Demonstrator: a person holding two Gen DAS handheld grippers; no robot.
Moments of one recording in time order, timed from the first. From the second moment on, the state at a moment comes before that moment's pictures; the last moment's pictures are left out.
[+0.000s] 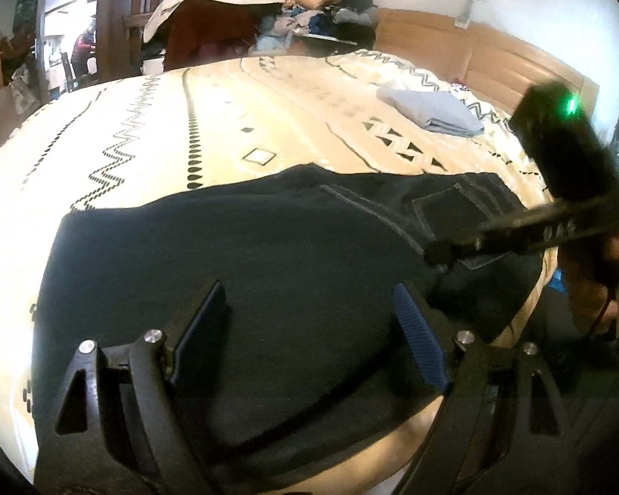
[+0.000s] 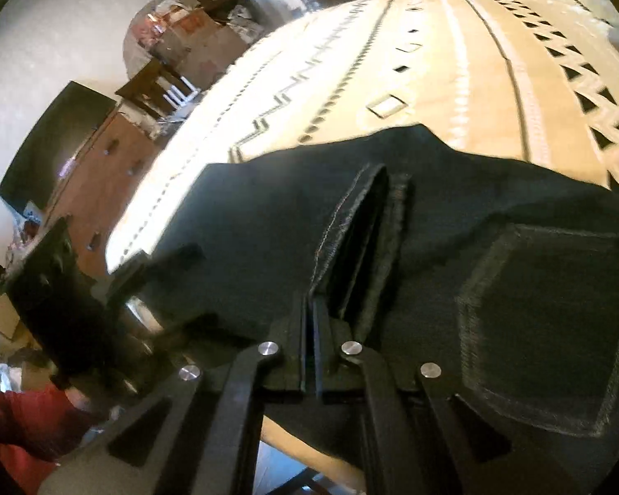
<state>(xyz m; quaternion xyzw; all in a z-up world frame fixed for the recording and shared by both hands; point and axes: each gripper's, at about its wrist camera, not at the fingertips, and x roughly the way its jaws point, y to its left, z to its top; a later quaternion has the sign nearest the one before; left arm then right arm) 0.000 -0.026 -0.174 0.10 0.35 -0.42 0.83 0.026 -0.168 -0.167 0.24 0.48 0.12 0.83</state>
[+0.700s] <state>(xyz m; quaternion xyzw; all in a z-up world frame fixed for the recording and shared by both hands) 0.083 0.105 -0.155 -0.04 0.37 -0.26 0.89 0.061 -0.181 -0.195 0.26 0.55 0.08 0.79</state>
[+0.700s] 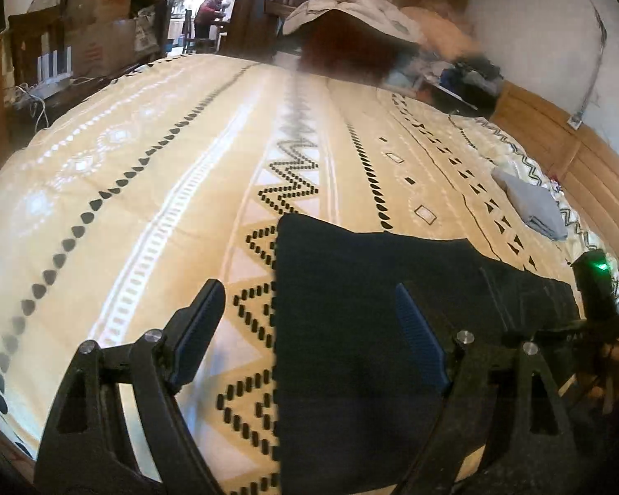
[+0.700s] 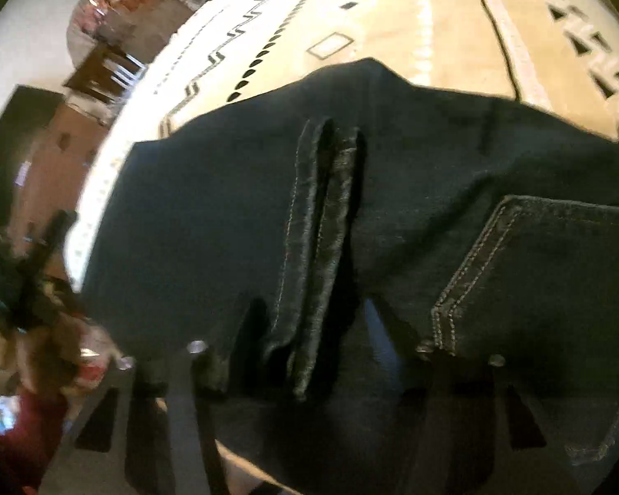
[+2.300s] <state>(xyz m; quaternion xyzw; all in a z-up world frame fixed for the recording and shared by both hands) 0.058 0.132 -0.212 -0.13 0.45 -0.36 0.81 0.318 -0.010 -0.248 0.37 0.52 0.38 0.67</state>
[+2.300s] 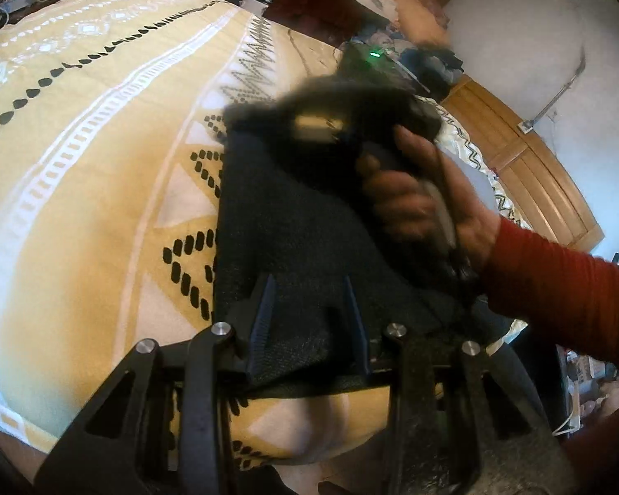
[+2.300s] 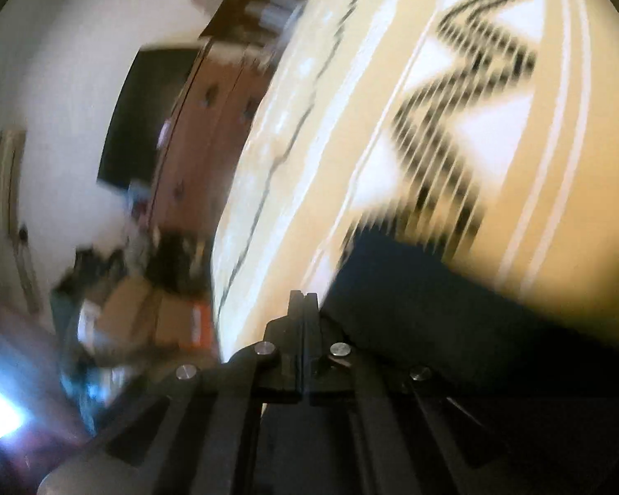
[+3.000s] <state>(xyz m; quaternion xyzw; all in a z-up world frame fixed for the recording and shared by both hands) 0.072 0.153 -0.213 -0.16 0.47 -0.40 0.77 0.065 -0.230 -0.261 0.48 0.44 0.15 0.74</state>
